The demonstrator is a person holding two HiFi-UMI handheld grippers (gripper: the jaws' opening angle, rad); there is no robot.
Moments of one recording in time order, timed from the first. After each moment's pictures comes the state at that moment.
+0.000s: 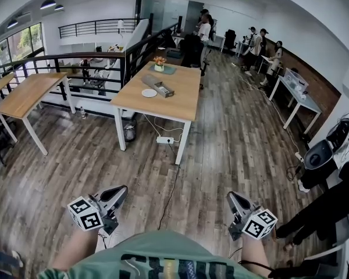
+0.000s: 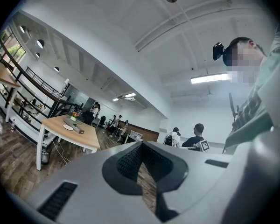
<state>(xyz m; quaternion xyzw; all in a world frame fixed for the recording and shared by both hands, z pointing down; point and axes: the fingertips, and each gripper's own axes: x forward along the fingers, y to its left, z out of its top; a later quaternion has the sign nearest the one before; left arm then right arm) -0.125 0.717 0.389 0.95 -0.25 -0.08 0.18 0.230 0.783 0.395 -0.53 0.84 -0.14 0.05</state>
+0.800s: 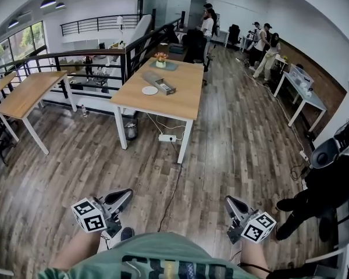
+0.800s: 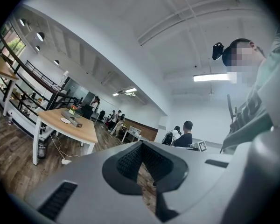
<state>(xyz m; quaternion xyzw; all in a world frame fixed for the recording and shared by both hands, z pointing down) -0.082 0.692 0.409 0.95 -0.23 -0.06 0.20 0.243 0.754 0.422 -0.49 0.86 -0.15 0.05</state>
